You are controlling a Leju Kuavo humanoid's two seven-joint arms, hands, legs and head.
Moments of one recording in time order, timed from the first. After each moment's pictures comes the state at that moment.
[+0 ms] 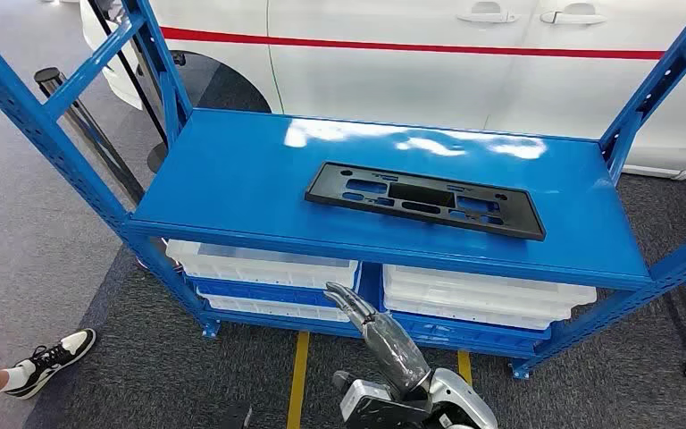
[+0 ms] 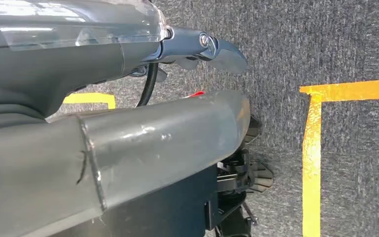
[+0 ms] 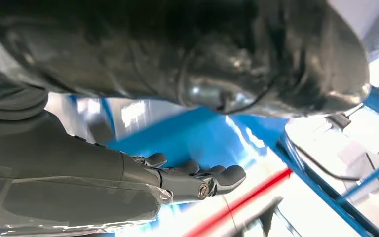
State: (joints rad) left arm -0.07 -0.21 -0.19 -0.24 0.09 0.34 0.01; right arm -0.21 -0.12 0.87 -1.50 0.59 -0.19 -0.31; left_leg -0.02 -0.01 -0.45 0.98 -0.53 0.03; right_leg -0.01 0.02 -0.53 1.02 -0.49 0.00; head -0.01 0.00
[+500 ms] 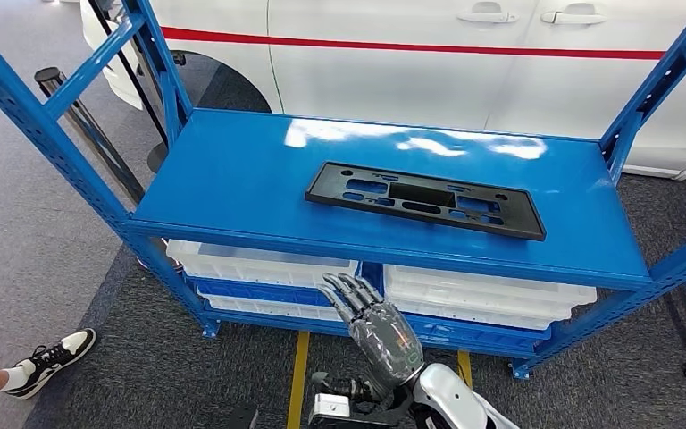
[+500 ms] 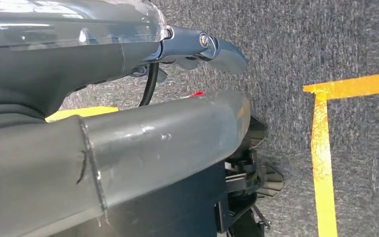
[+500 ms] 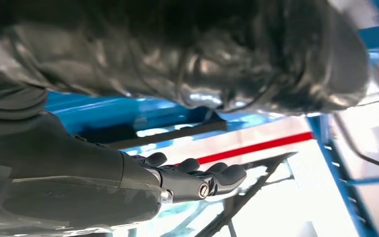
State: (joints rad) left arm -0.07 -0.20 -0.24 -0.24 0.07 0.32 0.04; right arm -0.33 -0.15 1.04 -1.43 0.95 -0.39 -0.08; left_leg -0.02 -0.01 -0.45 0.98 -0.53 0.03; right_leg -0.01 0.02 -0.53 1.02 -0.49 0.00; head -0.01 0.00
